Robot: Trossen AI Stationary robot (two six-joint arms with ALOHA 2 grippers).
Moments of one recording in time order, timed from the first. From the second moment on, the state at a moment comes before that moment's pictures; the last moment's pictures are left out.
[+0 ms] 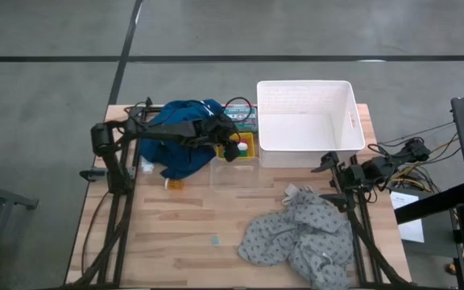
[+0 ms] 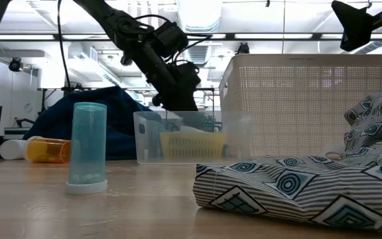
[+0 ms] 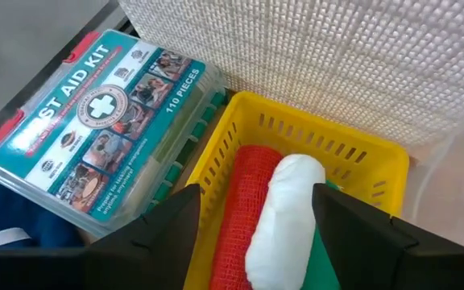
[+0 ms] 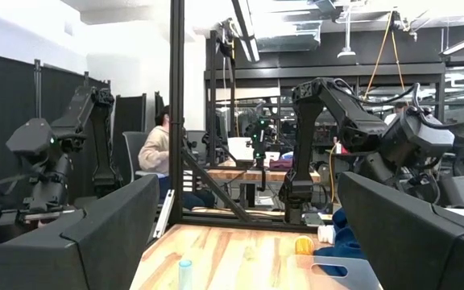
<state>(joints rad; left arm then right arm) 0.34 1.80 1.16 -0.16 -0.12 -0.06 0.46 0.02 0.01 0.35 0.25 -0.05</state>
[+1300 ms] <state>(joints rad) 0.02 1.52 1.16 -0.56 -0.54 -0.24 0.46 0.02 0.01 0.35 0.24 -0.05</state>
